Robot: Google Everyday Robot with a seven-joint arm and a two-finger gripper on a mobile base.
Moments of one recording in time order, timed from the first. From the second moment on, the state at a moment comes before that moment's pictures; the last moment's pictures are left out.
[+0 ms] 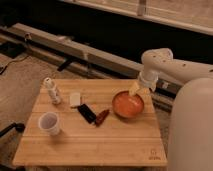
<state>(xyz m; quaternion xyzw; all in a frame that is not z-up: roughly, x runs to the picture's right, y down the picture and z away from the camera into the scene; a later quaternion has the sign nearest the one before) 0.216 0.028 0.821 -0.25 0.16 0.59 0.75</state>
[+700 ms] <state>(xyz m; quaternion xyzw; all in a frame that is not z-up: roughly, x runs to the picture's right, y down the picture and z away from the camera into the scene) 0.196 0.026 0.826 -0.26 0.15 0.56 0.77</state>
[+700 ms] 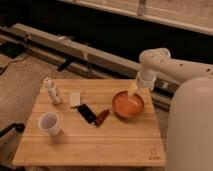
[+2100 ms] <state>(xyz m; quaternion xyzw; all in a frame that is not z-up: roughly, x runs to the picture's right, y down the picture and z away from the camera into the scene) -0.009 0.041 0.882 -0.30 0.06 0.34 0.89</state>
